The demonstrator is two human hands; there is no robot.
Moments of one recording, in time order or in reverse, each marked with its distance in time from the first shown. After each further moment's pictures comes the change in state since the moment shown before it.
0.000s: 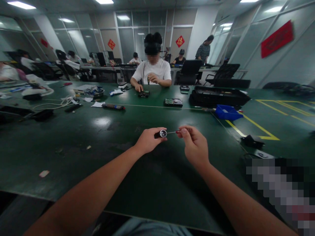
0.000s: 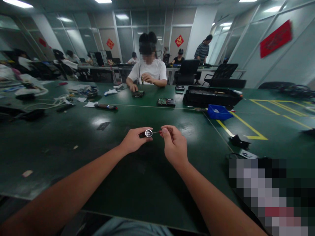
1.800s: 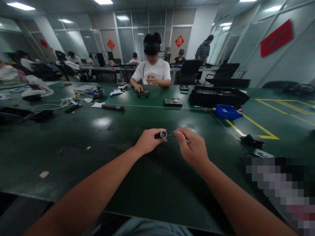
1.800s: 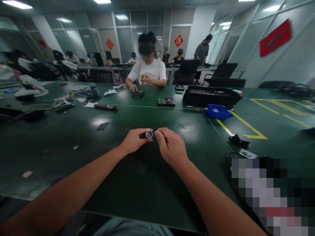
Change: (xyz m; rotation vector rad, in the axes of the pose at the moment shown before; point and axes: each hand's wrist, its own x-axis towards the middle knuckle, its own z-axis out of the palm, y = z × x) left_hand 0.001 -0.004 0.003 0.004 -0.032 -0.004; right_hand 0.002 -0.010 -0.007 -0.302 -0.160 -0.298
